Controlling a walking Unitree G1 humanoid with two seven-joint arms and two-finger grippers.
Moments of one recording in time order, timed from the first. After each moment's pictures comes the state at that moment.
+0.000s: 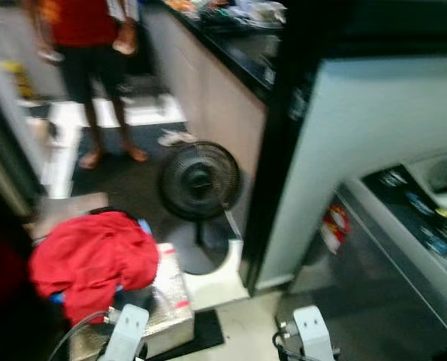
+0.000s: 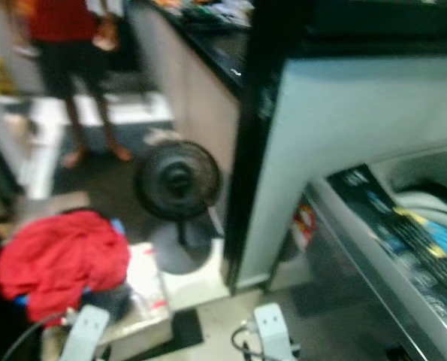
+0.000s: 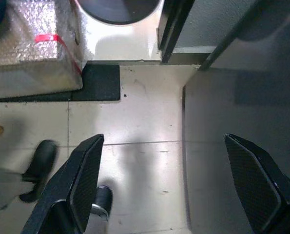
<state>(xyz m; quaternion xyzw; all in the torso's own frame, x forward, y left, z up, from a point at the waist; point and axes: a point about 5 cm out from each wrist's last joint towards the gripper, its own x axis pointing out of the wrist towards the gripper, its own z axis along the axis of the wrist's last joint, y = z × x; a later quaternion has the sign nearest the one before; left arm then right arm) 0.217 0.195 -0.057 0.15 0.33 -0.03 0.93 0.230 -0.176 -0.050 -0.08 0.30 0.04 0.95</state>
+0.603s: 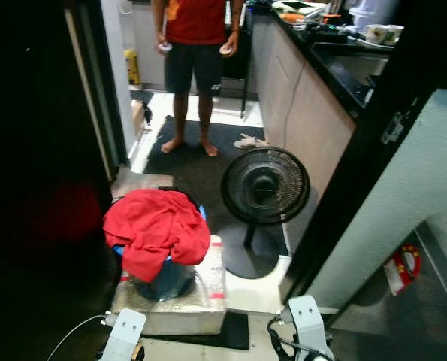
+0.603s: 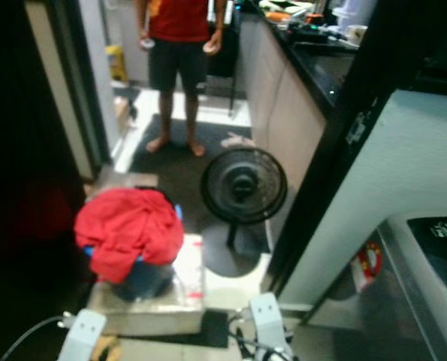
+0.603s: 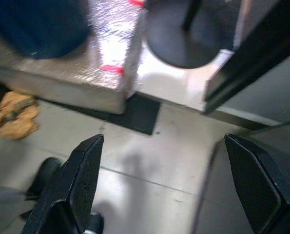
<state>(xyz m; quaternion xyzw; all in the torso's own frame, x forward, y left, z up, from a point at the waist) 0.223 0.194 -0.053 0.14 0.32 -0.02 0.94 0.245 -0.167 -0.039 -0.07 0.27 0.05 0.96</state>
